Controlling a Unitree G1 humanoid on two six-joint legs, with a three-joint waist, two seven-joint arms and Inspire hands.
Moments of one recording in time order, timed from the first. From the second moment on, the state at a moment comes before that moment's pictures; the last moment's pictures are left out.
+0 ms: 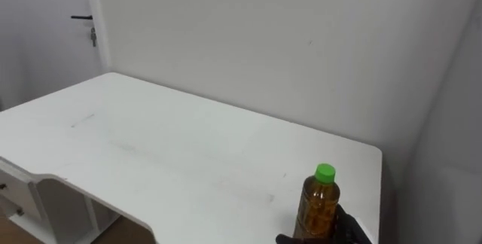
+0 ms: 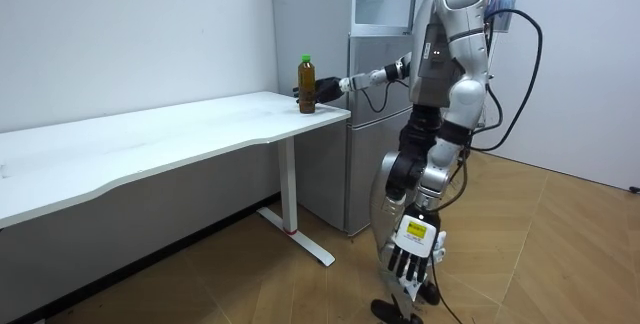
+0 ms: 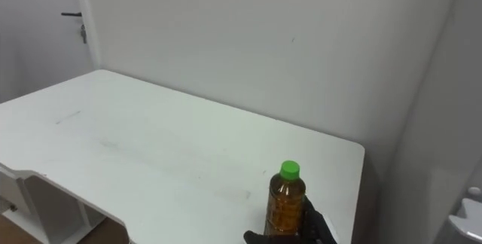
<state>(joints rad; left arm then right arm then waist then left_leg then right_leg) 0.33 0.23 -0.04 1.00 0.21 0.11 -0.01 -0.26 -0.29 0.33 0.54 0.50 -0.09 -0.21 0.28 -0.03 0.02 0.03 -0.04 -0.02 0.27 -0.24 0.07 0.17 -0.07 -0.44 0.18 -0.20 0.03</state>
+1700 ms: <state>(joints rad) 0.34 0.23 -0.02 1.00 0.16 0.12 -0.02 -0.30 -0.29 0.33 0.54 0.69 -0.06 -0.11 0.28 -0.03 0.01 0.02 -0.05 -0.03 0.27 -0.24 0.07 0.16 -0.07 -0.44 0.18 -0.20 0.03</state>
